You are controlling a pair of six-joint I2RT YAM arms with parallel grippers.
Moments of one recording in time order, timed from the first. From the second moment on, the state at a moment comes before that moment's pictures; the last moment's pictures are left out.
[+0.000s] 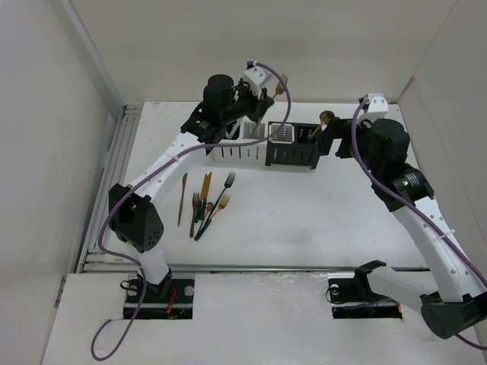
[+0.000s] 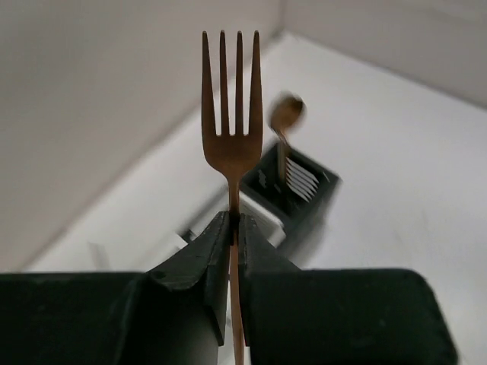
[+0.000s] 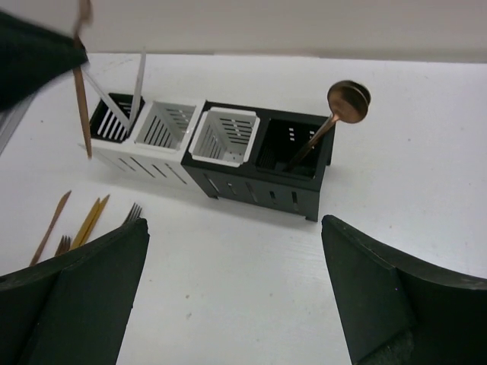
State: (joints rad) left arm -0.57 1.74 1.68 -0.14 0.40 0.10; right arm 0.37 1.03 1.23 -0.44 0.11 0.22
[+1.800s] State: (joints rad) left arm -0.44 1.40 1.02 -0.28 0.35 0.32; right arm 0.41 1.19 1.21 -0.44 0.07 0.30
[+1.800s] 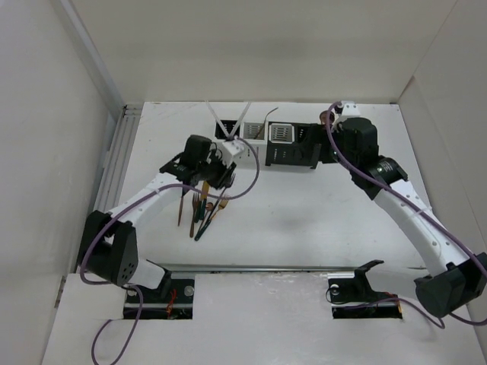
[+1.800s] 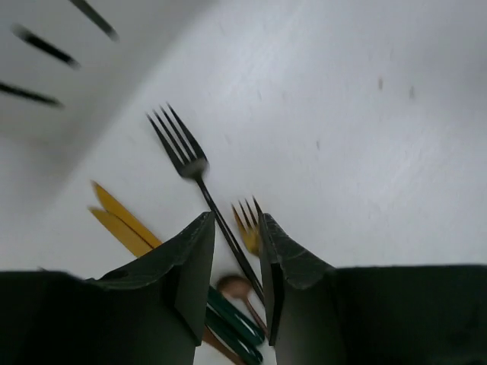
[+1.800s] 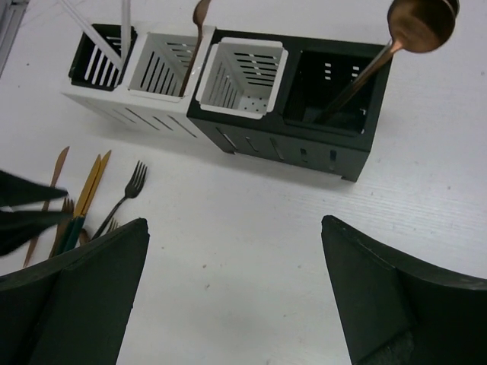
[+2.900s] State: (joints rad) left arm -0.53 1.52 0.87 -0.73 0.17 0.54; right arm 0.42 0.95 1.01 -0.46 0.12 0.46
